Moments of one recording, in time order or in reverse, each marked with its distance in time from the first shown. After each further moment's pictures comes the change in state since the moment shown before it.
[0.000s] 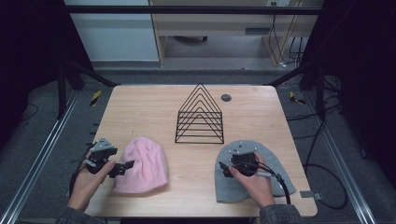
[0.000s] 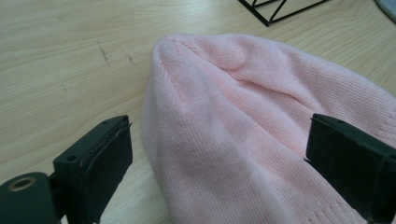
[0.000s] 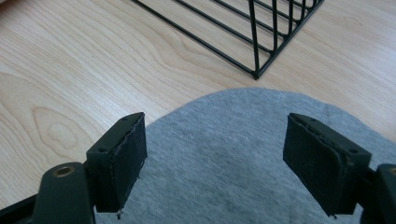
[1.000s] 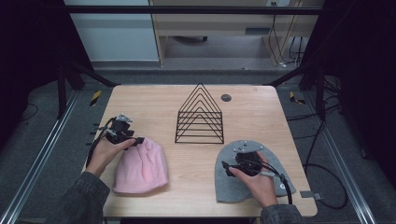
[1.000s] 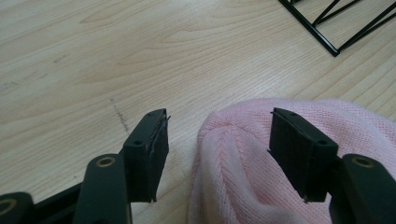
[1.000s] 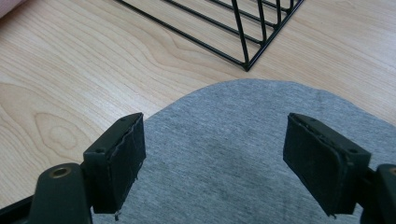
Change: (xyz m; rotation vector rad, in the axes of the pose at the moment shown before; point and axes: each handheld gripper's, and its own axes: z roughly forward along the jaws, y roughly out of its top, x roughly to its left) left arm 0.038 0.068 0.073 0.154 0.017 0.030; right arm -0.009 -0.003 -0.005 0.004 0.013 0.078
